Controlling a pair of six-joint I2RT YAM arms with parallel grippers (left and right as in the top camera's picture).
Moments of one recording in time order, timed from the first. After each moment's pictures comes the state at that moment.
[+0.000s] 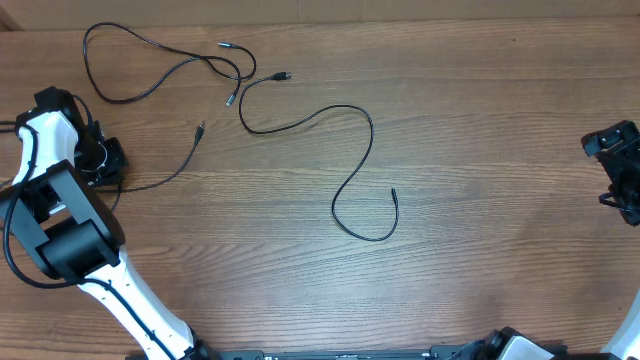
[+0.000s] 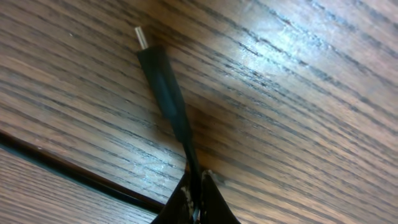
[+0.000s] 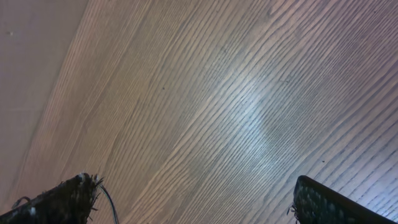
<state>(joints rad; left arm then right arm) 0.50 2.27 1.76 -1.03 -0.01 -0.01 -0.61 1.34 1.35 -1.06 -0.26 0.45</state>
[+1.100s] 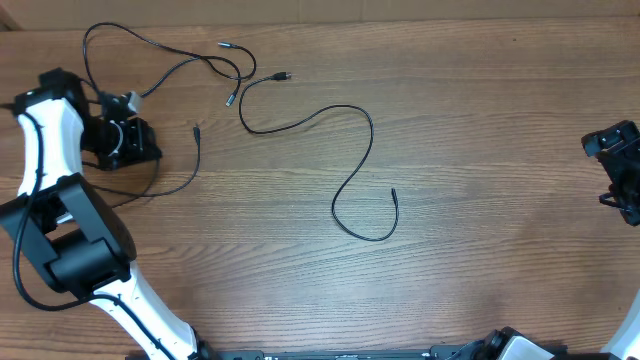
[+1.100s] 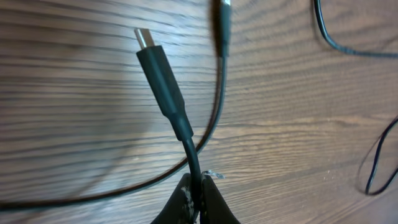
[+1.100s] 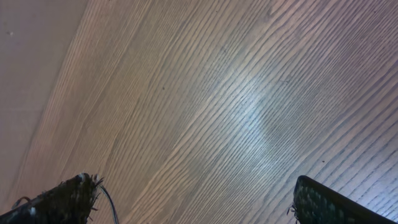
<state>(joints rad) 0.42 2.12 1.75 -1.20 0.43 0.29 -0.61 1.34 1.35 -1.06 -0.26 0.45</state>
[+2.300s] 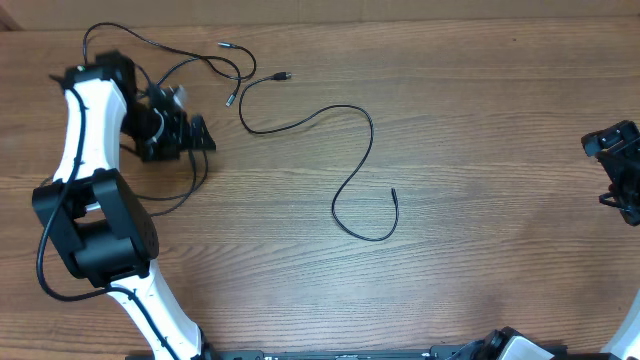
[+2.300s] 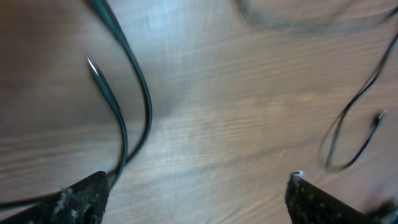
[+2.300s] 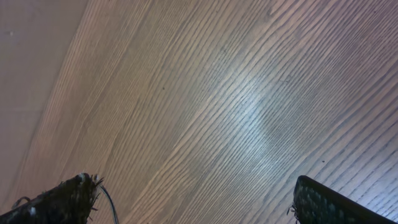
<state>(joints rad) 0.25 2.12 1.87 -1.34 0.42 0.19 -0.61 1.34 1.35 -1.06 -0.26 0.45</state>
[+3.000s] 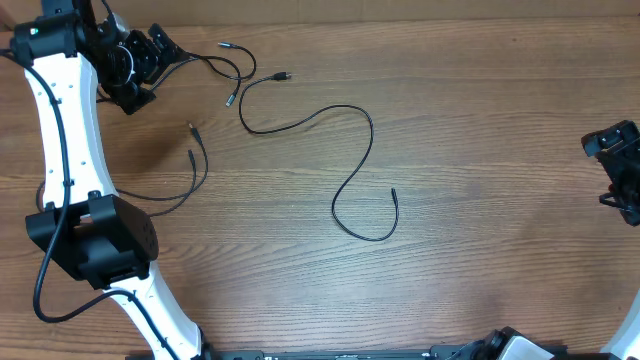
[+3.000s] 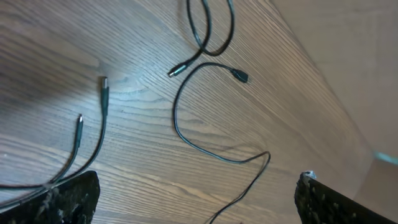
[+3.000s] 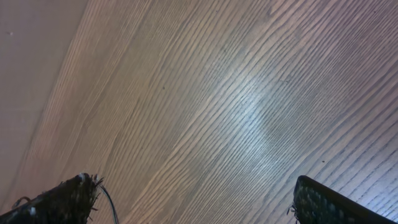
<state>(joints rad) 0.25 2.11 2.23 -1.30 0.44 -0.51 -0.61 1.34 1.35 -1.06 -0.26 0.45</state>
